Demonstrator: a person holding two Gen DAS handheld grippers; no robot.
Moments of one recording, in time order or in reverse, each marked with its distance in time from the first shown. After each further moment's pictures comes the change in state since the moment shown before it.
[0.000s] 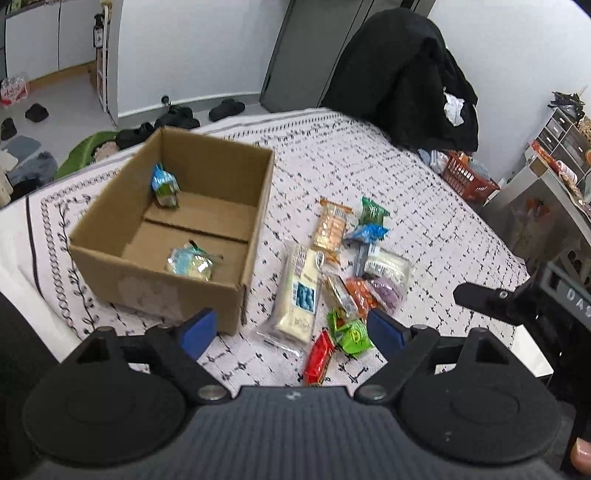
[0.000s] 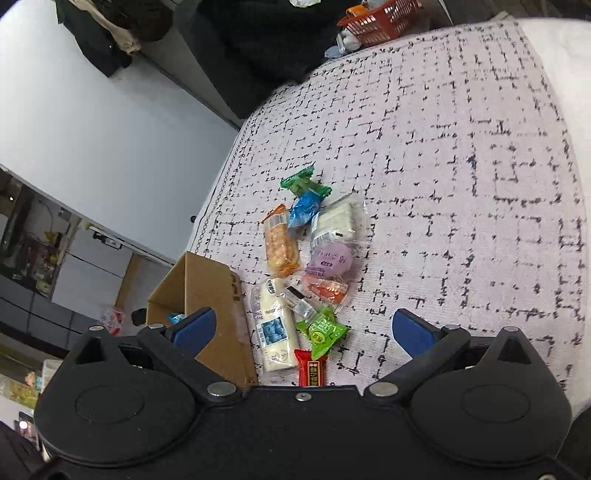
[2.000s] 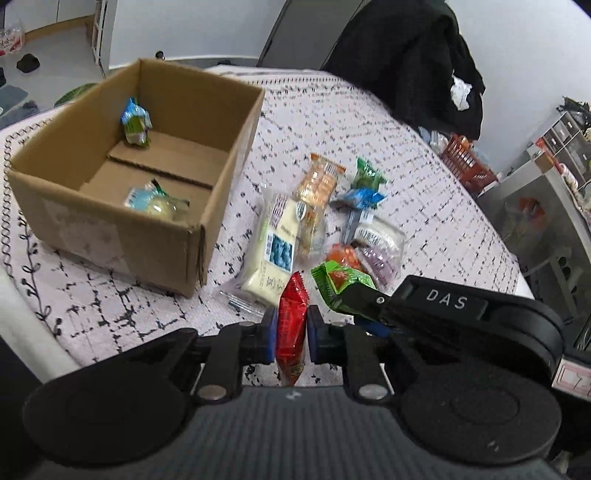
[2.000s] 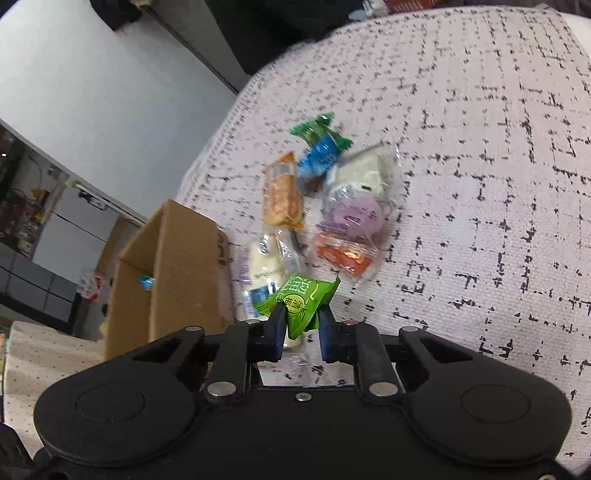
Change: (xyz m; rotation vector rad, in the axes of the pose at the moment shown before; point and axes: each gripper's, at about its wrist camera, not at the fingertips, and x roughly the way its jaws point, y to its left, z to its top) left arm 0.042 -0.004 -0.019 -0.093 0.077 -0.076; right arm 0.063 0.021 -0.029 -0.110 0.055 -0.034
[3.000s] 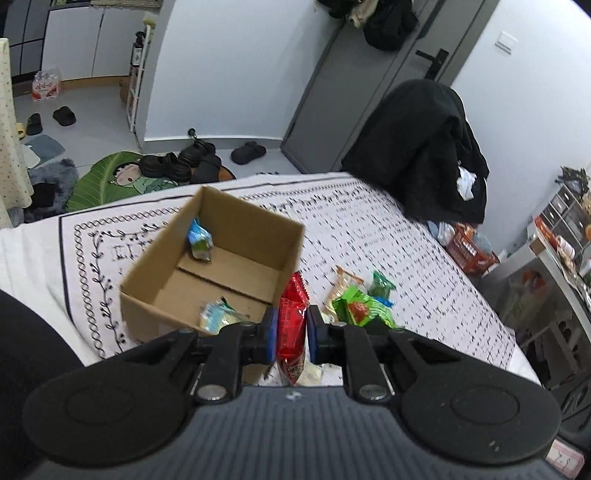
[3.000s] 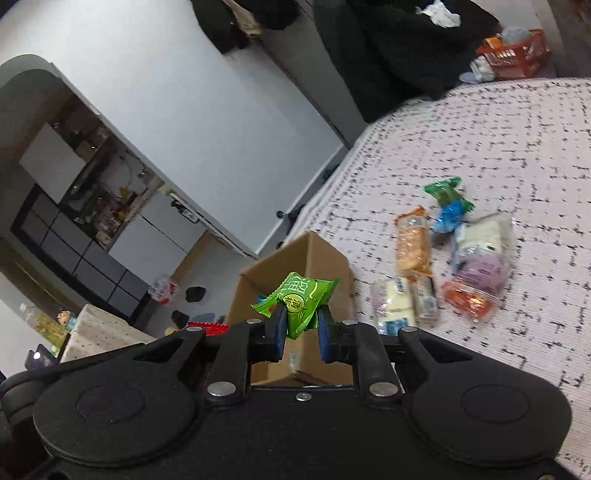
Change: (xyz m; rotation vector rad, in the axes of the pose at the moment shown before) left arm -0.098 0.027 0.047 -0.036 -0.246 0.058; right arm -0.043 0.068 -0.009 -0.160 -0.140 0.266
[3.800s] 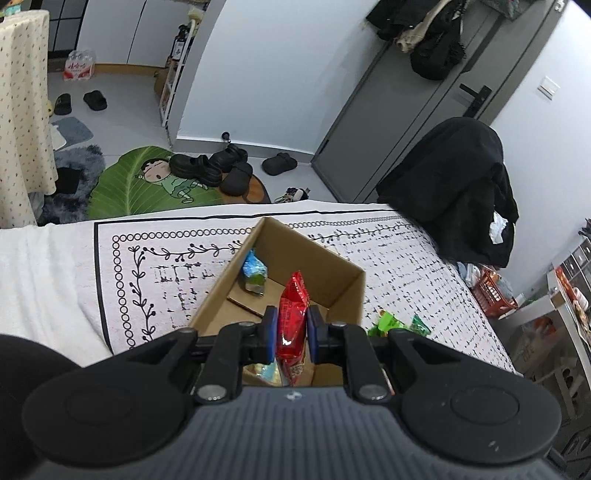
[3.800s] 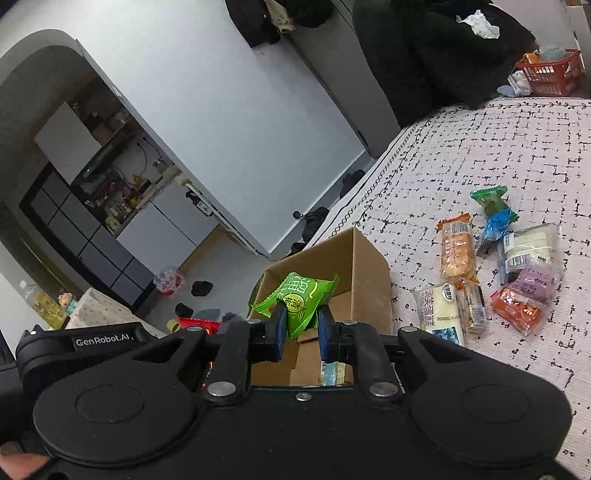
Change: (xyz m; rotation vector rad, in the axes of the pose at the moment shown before) left arm 0.012 0.070 0.037 -0.122 -0.021 0.031; right arm 0.035 0.038 -0.012 -0.085 -0.008 0.011
